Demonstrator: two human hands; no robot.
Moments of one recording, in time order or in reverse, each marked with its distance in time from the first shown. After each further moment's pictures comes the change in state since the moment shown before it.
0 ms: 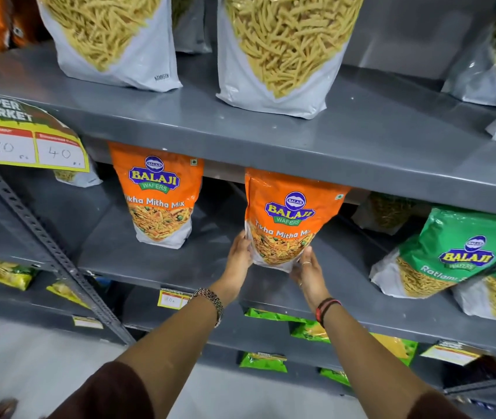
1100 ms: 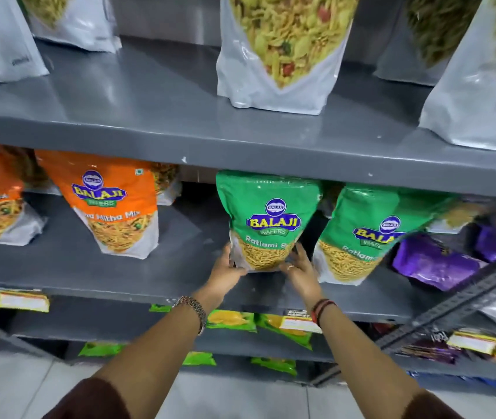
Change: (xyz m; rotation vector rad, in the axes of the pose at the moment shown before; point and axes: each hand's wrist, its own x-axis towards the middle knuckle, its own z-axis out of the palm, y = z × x) left_hand -0.008 -0.120 0.284 0.388 -0.089 -0.073; right_hand 0.006 -0.011 -0.326 -0.106 0.025 0.016
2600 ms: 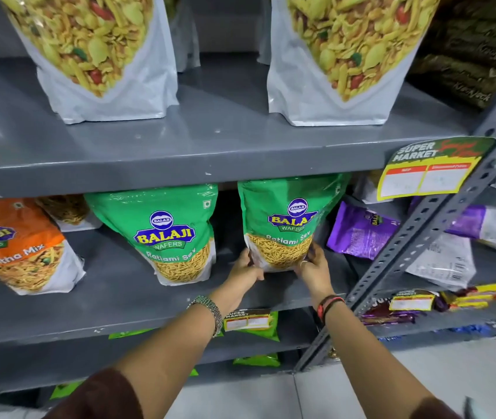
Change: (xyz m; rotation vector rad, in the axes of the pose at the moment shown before) left_hand 0.007 0.030 0.171 0.010 -0.217 -0.136; right_hand 0.027 0.037 -0.154 0.269 0.351 -0.037
